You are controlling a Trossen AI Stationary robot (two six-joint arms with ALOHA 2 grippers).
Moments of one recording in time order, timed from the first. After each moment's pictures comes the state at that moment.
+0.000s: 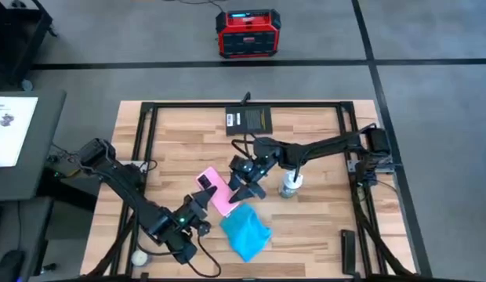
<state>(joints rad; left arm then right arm) -0.77 1.62 1.15 -0.63 -1.57 0.85 0.01 1.84 1.23 0.50 -0.74 0.60</state>
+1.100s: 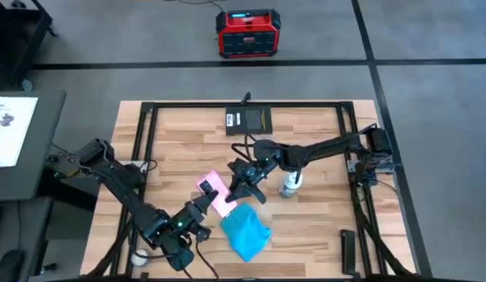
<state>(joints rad) -0.80 1.63 1.26 -0.55 -1.55 0.84 0.02 1.83 1.23 0.48 -0.64 0.39</state>
